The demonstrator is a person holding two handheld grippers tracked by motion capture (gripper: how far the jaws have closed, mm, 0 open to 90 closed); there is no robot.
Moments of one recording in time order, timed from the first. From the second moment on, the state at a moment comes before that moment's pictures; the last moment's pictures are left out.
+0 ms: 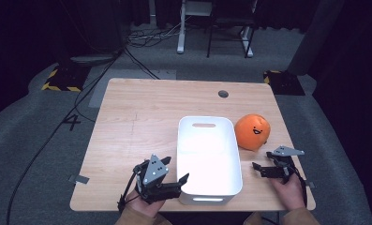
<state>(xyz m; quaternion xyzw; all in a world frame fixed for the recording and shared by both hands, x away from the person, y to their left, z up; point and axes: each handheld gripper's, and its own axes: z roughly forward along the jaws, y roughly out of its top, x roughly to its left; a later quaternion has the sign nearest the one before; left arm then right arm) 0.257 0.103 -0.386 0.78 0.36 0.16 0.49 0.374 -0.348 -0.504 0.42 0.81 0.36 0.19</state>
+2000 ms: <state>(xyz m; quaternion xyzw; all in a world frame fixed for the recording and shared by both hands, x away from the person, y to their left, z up) 0.379 0.192 -0.496 0.81 0.45 0.17 0.33 0.374 -0.359 -0.425 0.41 0.76 0.45 0.20</state>
